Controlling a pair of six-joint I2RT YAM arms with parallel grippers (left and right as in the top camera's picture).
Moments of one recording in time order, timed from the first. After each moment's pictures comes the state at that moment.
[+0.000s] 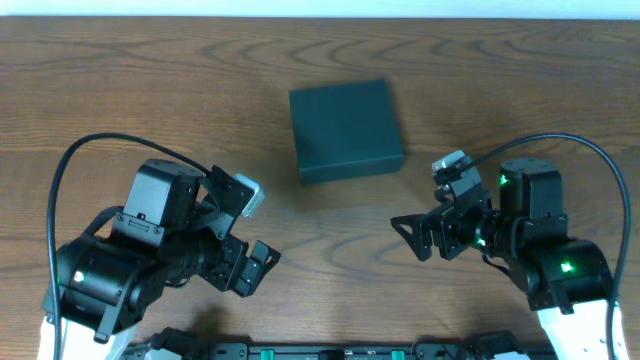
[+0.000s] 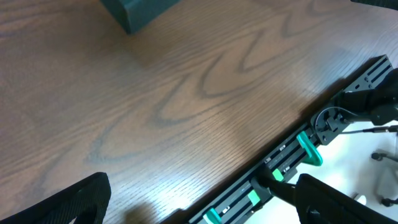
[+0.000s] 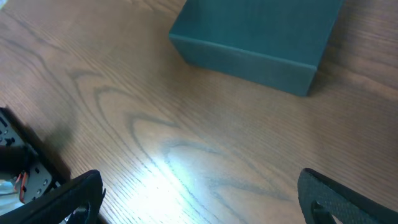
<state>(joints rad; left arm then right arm) -0.37 0.99 1.28 -1.39 0.39 0.07 0.17 0.93 0.93 -0.91 -0.51 -0.11</state>
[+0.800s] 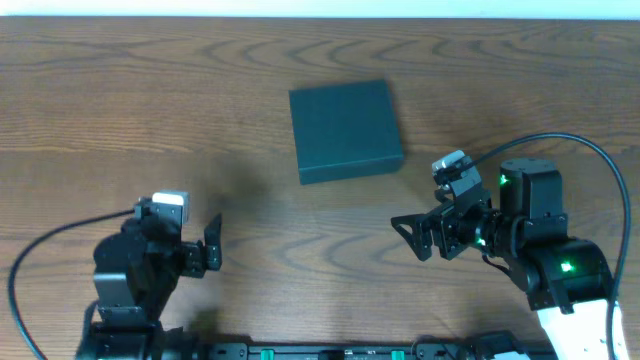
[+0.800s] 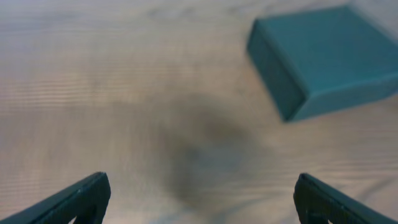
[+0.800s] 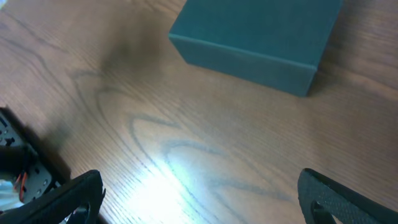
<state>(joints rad) 0.01 0.42 0.54 -0.69 0.15 0.01 0.17 0.93 0.93 -0.91 -0.51 -0.11</state>
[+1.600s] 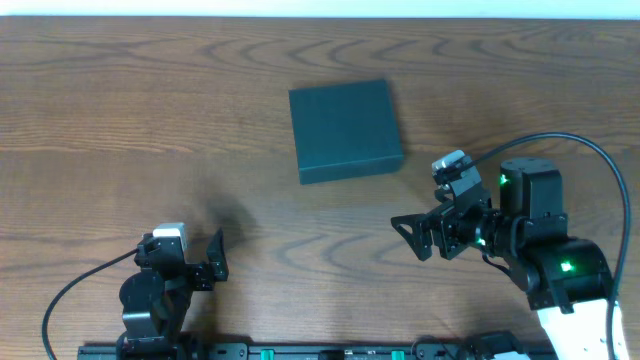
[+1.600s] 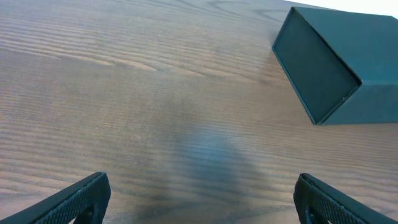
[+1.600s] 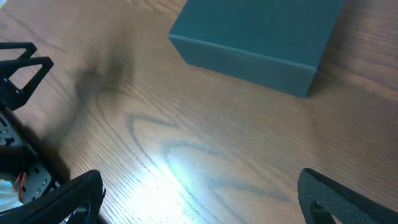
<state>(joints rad) 0.05 0.01 0.16 -0.59 0.15 -0.12 0.17 0.93 0.93 -0.91 -0.51 -0.11</state>
